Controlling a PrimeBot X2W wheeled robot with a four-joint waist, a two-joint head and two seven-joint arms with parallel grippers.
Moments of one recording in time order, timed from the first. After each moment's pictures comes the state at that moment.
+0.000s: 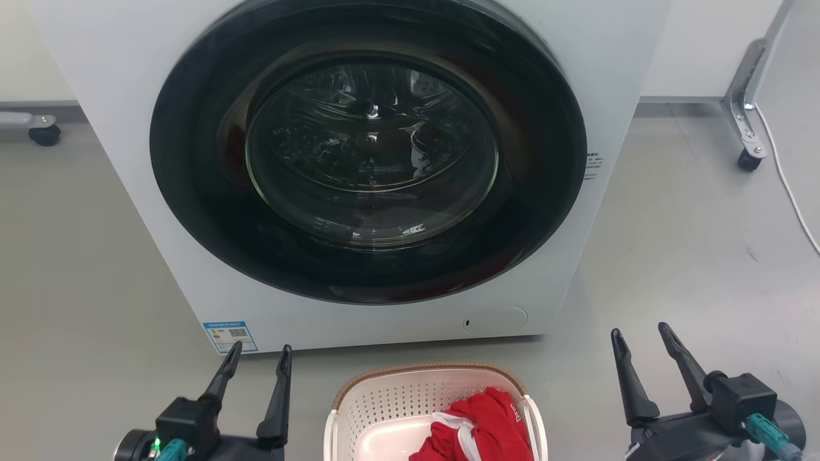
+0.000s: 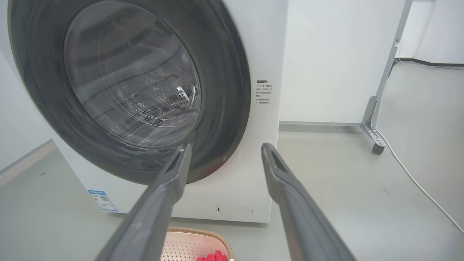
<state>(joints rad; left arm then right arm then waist) -0.11 0.27 -0.44 0.23 -0.52 0.12 -0.25 -0.11 -0.31 0.41 0.20 0.45 -0.12 -0.25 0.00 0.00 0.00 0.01</state>
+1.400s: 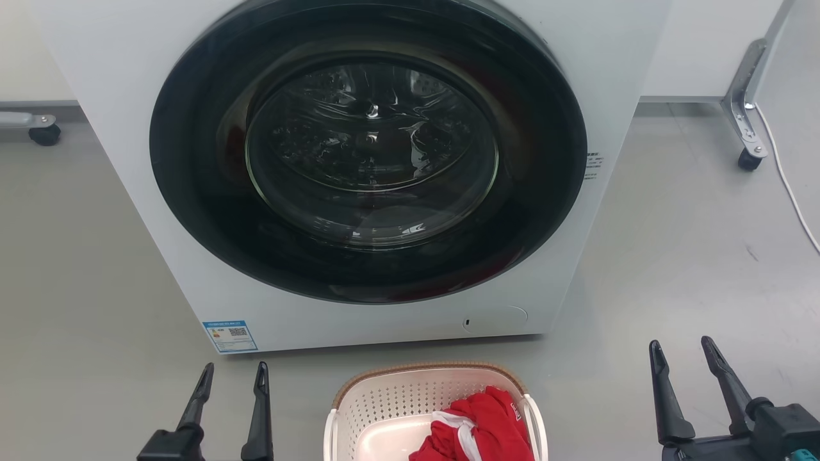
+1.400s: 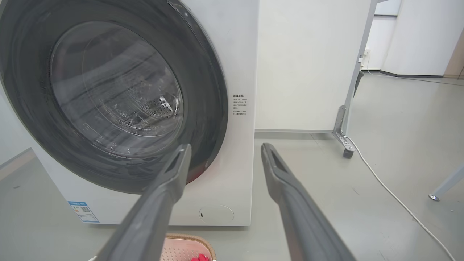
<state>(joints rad) 0.07 0.15 -0.21 0.06 -0.30 0.12 -0.18 0.09 -0.26 0.21 -0.05 0.30 -0.12 -0.17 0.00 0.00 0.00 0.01</state>
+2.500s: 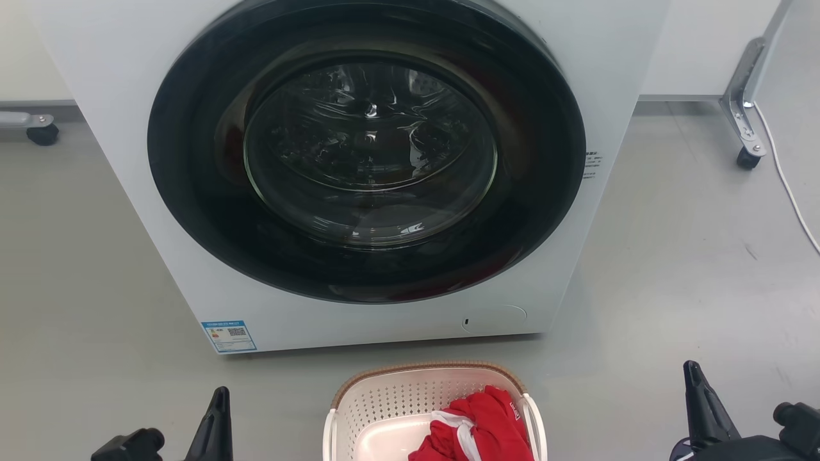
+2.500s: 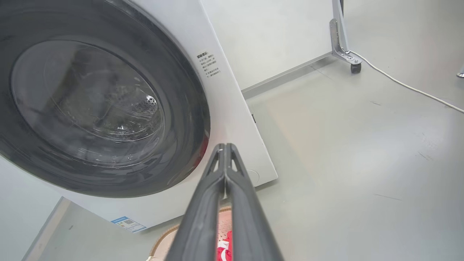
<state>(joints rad) 0.07 0.12 -0.14 0.15 -0.64 0.06 -0.09 0.07 -0.18 0.13 0.07 0.64 -0.06 -0.08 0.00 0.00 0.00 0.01</state>
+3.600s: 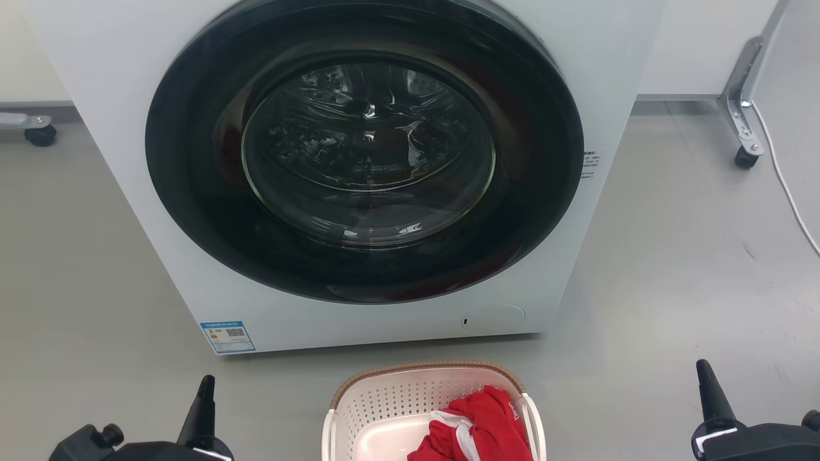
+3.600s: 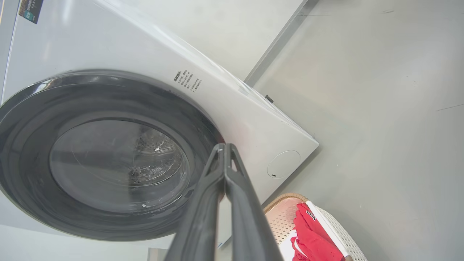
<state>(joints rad) 0.00 0.08 -0.03 0.22 -1.08 -0.02 0.01 0.00 -0.12 0.01 0.17 1.08 0.02 0.01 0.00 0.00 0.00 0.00</state>
